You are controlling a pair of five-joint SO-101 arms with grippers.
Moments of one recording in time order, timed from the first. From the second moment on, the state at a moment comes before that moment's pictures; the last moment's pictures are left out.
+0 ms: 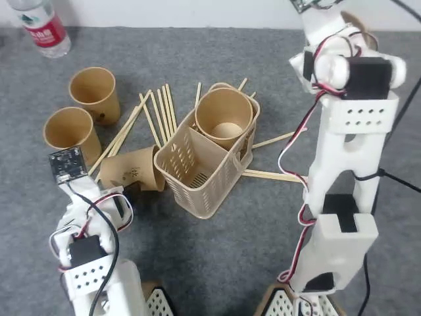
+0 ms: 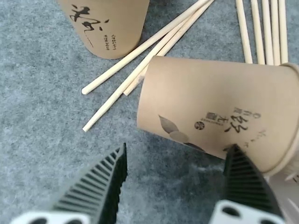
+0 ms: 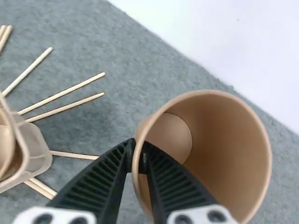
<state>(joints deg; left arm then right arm) -26.9 -79.0 87.3 51.2 0.9 -6.6 16.0 -65.3 100.7 30.5</state>
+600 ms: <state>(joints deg) -26.9 -79.0 87.3 51.2 0.9 -15.2 7.0 -56.2 100.7 30.5</state>
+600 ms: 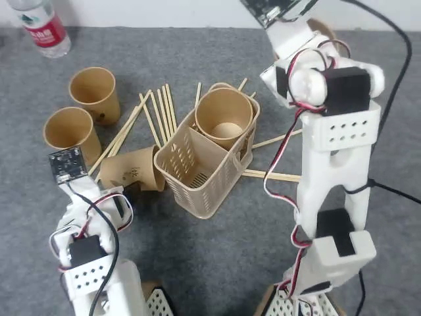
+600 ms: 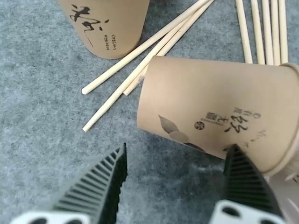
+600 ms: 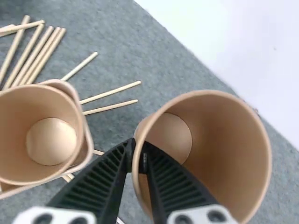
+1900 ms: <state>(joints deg) -26.9 -79.0 87.3 51.2 0.9 -33.8 -2.3 -42.6 100.7 24.7</state>
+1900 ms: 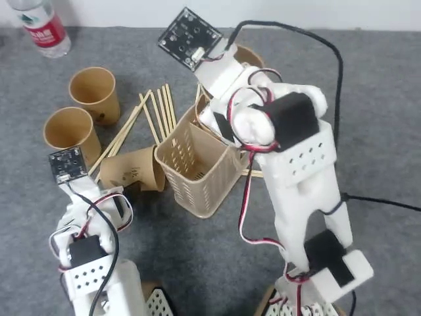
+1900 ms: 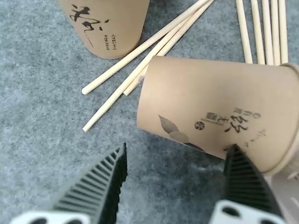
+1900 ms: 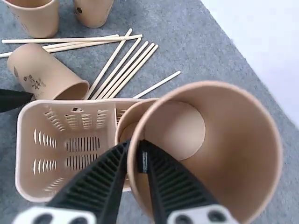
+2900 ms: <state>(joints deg) -26.9 -79.0 87.3 51.2 0.9 -35.8 -9.8 -28.5 100.5 24.7</state>
